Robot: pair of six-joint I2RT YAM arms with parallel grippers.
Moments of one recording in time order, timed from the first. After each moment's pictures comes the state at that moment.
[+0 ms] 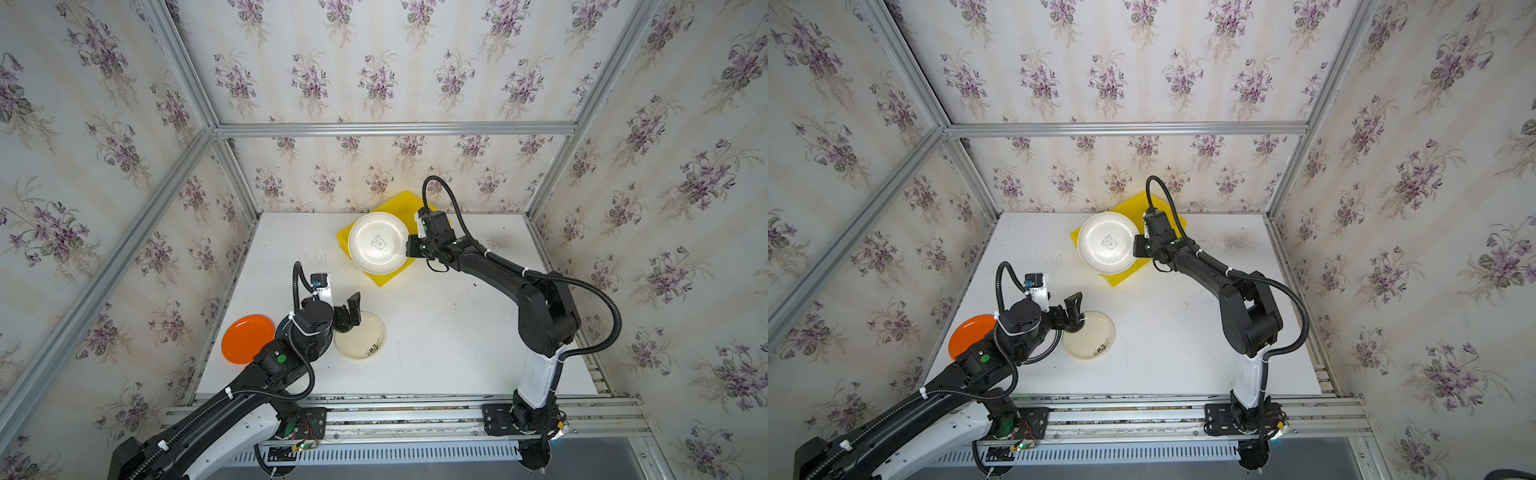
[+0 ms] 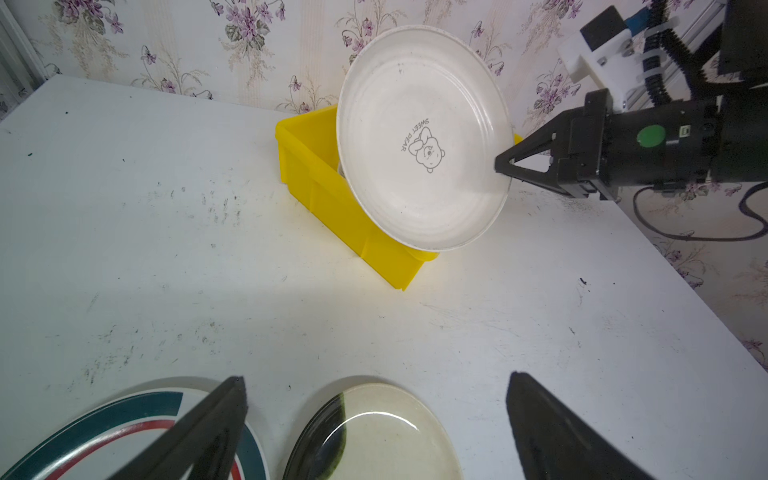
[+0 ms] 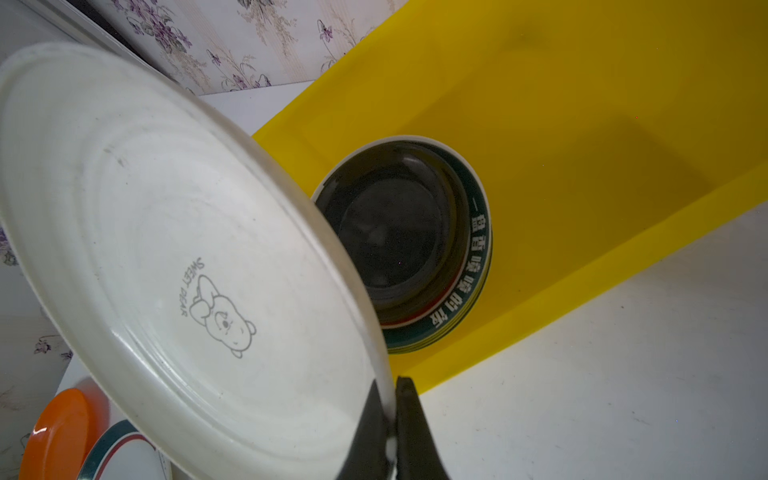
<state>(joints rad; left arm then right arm) -0.70 0.75 0.53 -0.20 -0.42 -0.45 0.49 1.94 1.53 -0.31 -0.08 0.45</state>
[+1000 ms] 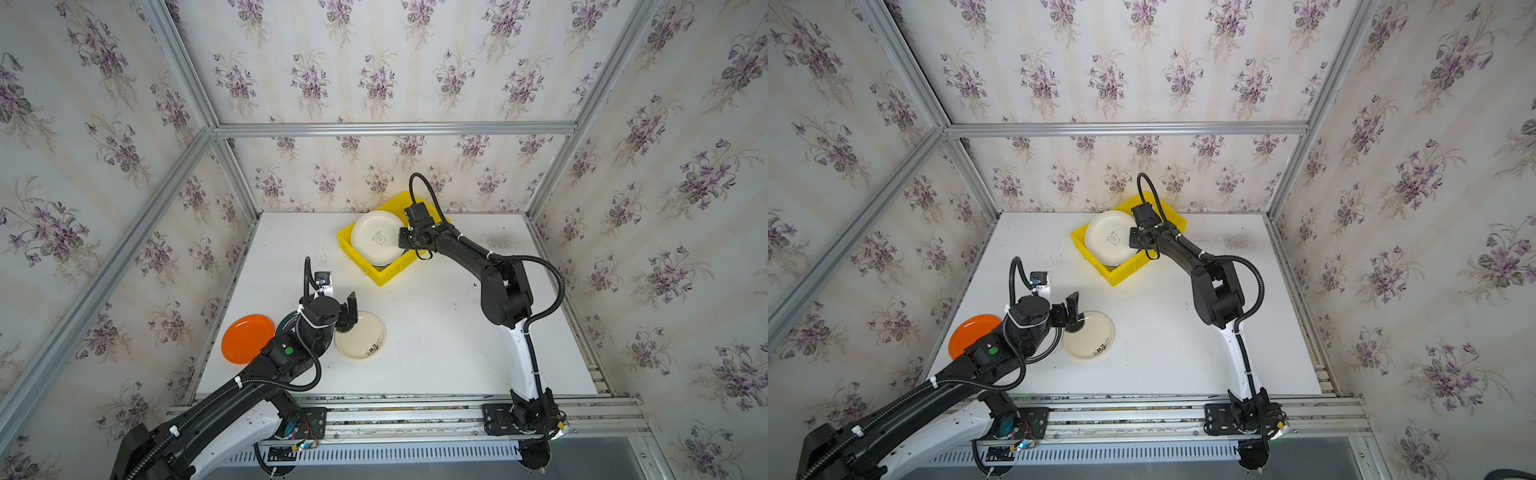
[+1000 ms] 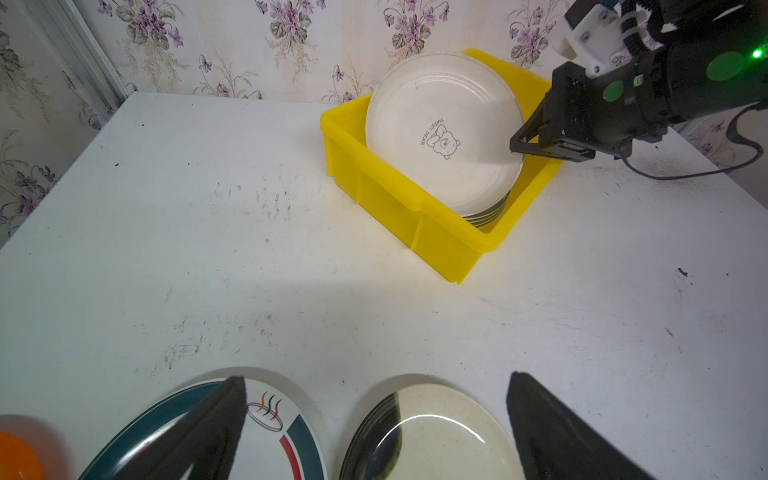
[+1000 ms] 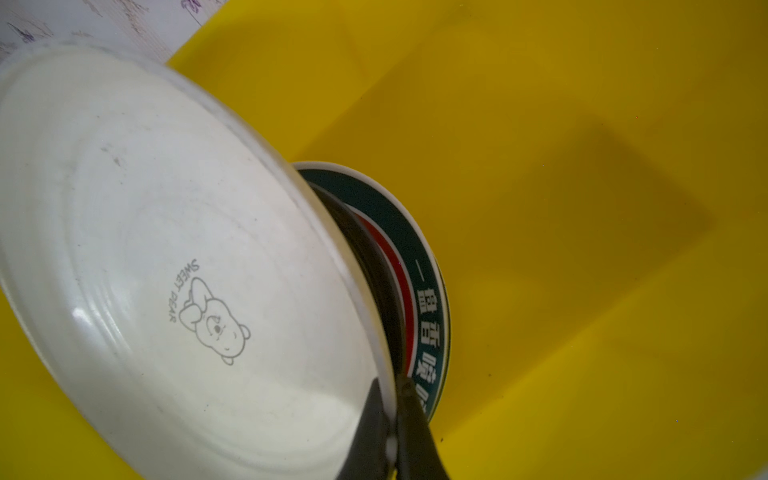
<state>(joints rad) -0.68 0.84 0.56 -0.24 -0.52 -0.38 0.48 2.31 1.99 -0.56 0.07 0.47</state>
